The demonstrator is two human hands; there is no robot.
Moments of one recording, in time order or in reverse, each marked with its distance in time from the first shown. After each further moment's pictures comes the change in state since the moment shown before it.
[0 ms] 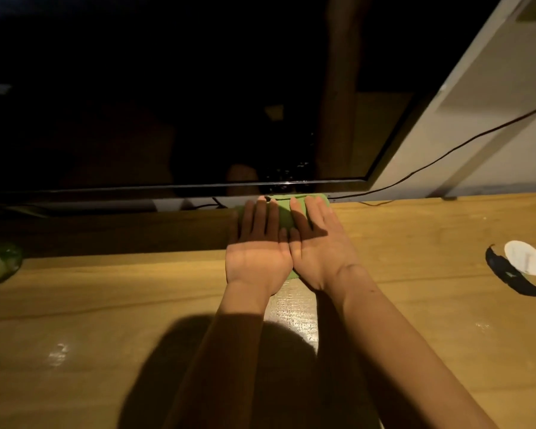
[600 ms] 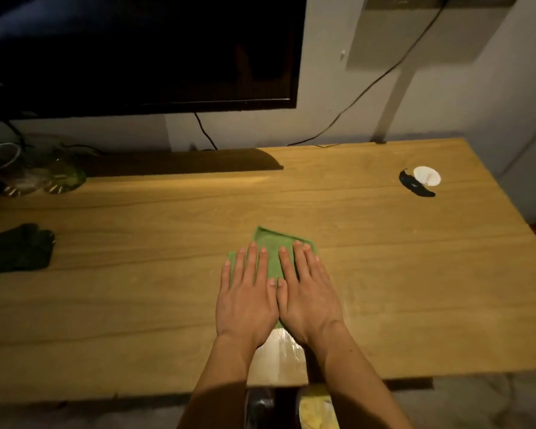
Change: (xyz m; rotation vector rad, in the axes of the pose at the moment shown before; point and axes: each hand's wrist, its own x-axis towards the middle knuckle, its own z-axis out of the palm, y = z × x) left_hand -0.294 0.062 0.015 -0.082 -0.028 -0.047; right_hand -0.296 -0.029 0.051 0.097 0.000 0.013
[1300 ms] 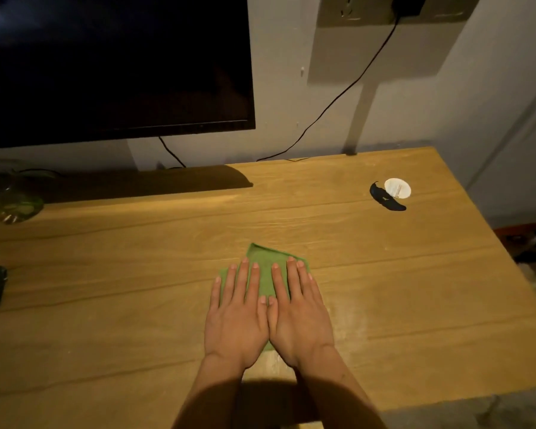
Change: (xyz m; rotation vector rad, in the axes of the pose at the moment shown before) left_hand 0.019 0.039 0.000 0.009 -0.034 0.067; right_hand 0.000 0.040 -0.011 0.006 -0.017 0.053
